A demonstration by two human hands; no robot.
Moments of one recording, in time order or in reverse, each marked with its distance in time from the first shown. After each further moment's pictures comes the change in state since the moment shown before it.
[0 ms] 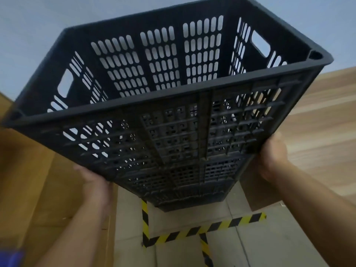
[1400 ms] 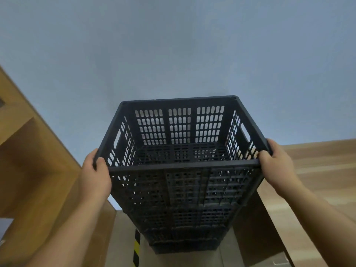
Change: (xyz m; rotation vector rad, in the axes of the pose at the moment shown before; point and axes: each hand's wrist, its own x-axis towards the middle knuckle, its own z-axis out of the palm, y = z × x) left_hand -0.066 0.185 -0.005 0.344 0.061 0.531; right_hand -0.122 -0.193 0.001 -0.661 -0.127 -0.645
